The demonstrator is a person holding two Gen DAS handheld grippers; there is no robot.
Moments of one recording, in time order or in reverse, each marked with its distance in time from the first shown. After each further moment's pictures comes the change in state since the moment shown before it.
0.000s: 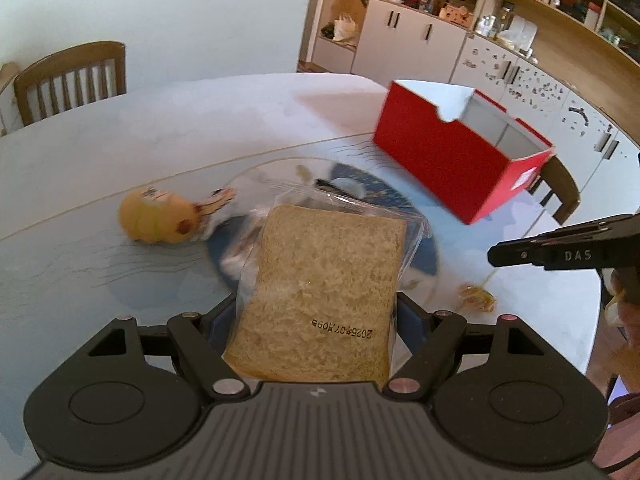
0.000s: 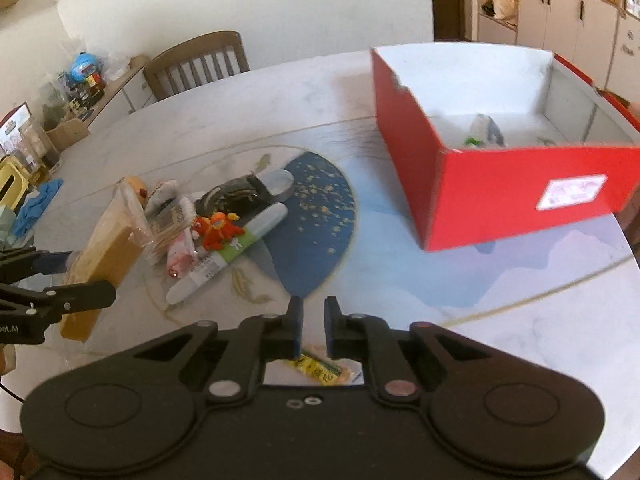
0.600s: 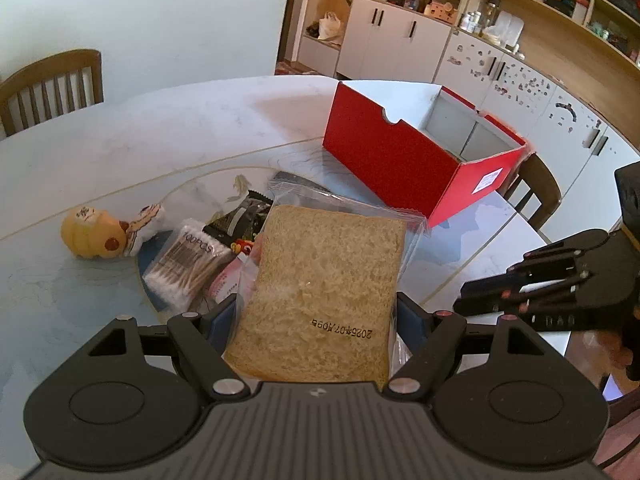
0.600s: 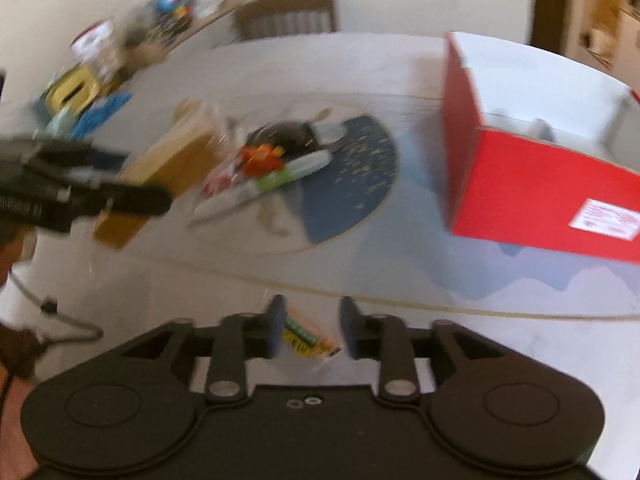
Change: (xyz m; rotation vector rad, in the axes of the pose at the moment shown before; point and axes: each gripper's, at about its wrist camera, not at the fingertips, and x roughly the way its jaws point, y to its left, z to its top) left arm 0.009 -0.060 0.011 0.001 0.006 -0.016; right arm -0.002 -0.013 -0.019 -0.320 0.110 0.171
